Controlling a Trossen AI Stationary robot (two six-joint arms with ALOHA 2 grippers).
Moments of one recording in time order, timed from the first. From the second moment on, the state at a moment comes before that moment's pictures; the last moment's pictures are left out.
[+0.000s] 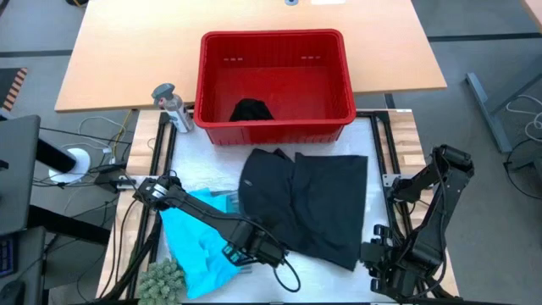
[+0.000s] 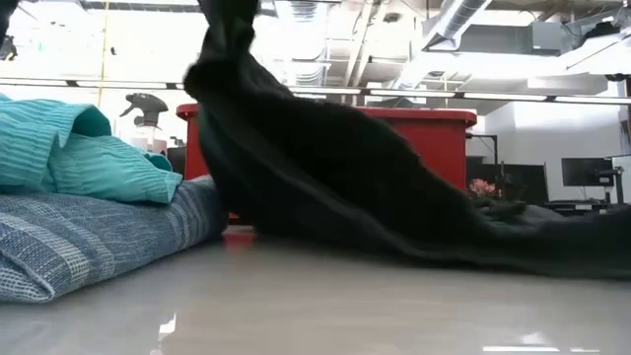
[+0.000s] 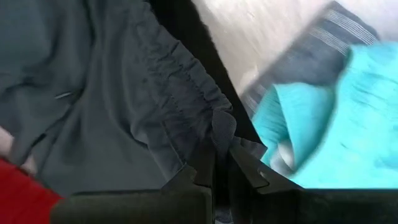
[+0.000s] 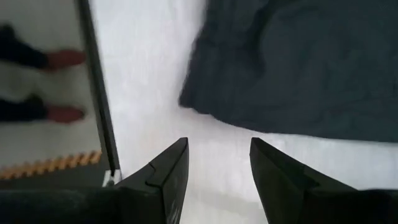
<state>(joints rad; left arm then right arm) -0.46 2.18 2.17 -1.49 -0.23 0.37 1.07 1.53 1.29 -1.16 0.26 1.28</state>
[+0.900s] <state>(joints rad) -0.52 2.07 2.06 -1.55 -0.19 0.20 0.18 1.49 1.02 -0.99 0.42 0.72</state>
